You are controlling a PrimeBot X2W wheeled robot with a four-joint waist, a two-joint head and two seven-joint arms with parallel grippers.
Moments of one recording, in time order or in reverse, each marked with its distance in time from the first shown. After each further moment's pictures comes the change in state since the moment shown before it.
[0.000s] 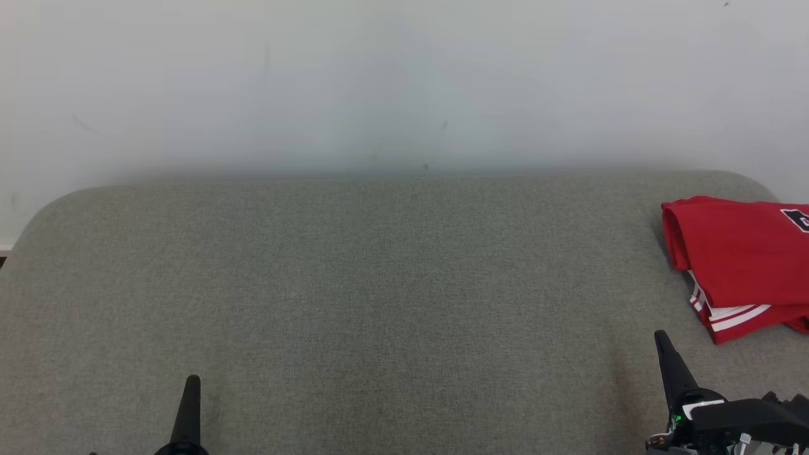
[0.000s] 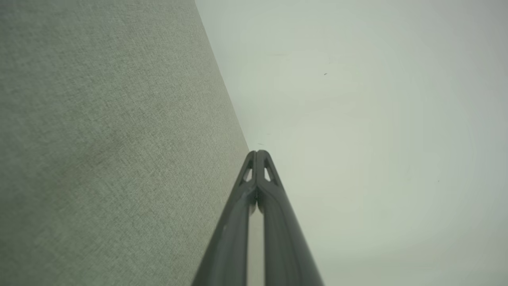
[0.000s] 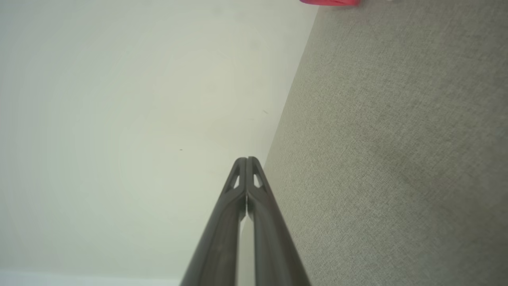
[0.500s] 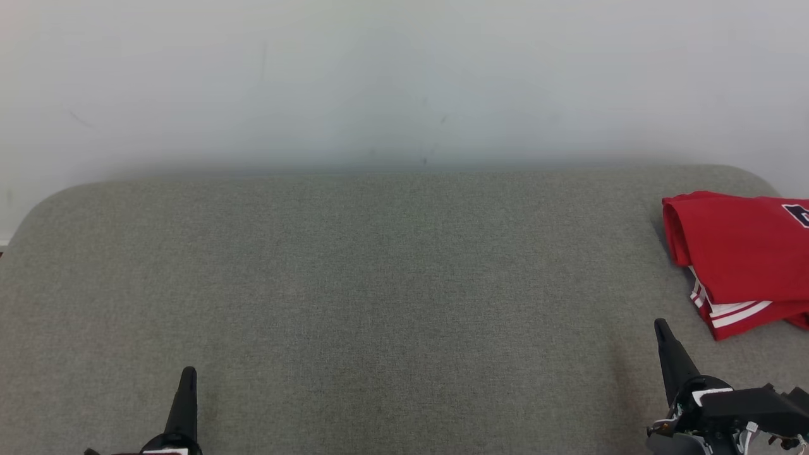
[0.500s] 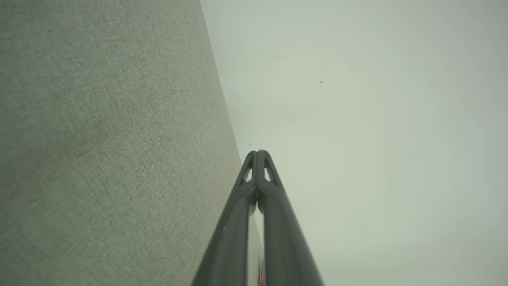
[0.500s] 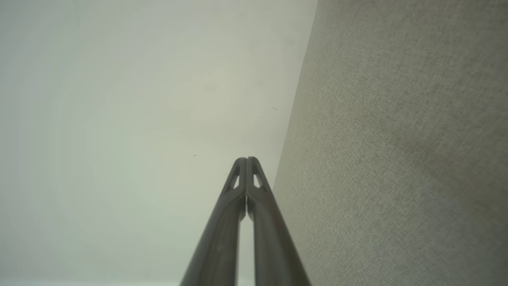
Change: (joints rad) left arm -0.023 0.000 0.014 0.007 -0.120 -0.007 0.026; right arm -0.035 0.003 -0.017 0.017 0.115 0.000 0.040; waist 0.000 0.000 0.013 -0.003
